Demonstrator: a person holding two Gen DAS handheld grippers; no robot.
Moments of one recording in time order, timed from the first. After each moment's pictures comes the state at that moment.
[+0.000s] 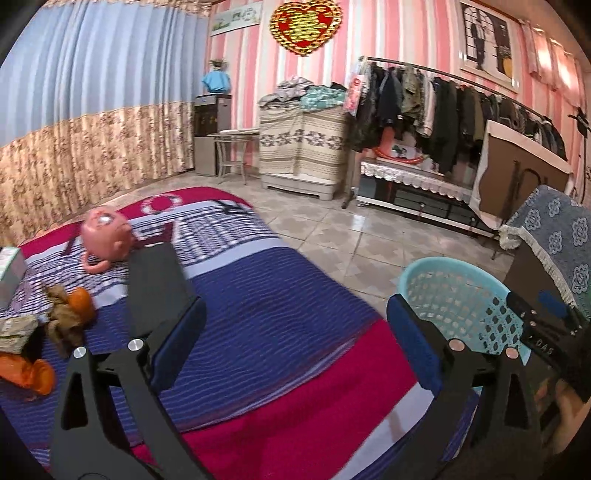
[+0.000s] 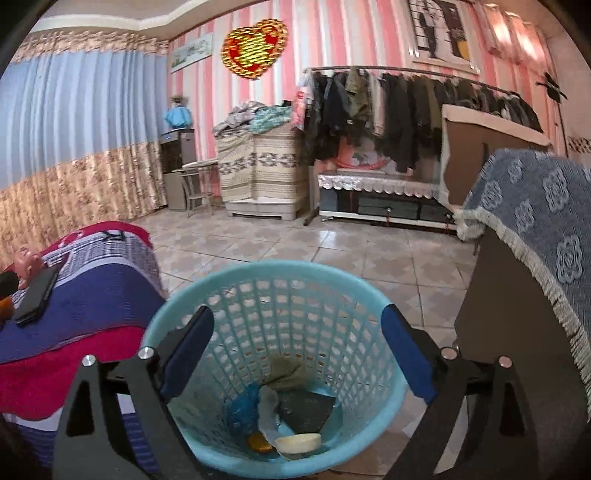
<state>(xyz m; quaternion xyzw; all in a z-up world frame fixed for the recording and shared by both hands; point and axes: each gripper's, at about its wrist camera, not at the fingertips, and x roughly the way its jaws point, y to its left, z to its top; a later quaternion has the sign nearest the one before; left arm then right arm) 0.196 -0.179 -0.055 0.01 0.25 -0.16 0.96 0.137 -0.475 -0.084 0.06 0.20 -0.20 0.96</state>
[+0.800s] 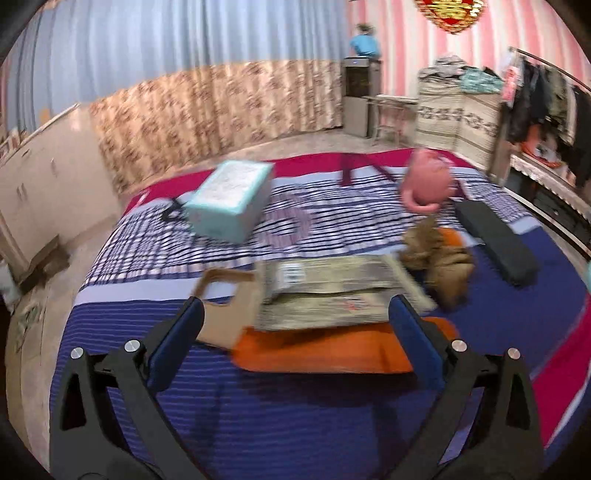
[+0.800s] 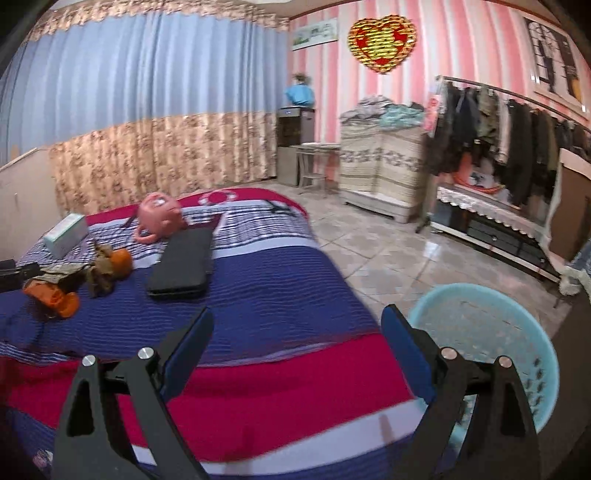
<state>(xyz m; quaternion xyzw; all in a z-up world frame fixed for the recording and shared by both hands) 0.204 0.138 -0.080 -0.01 0.33 0.10 0.94 0.180 -0.279 -0.064 -0.01 0.23 0.01 0.97</state>
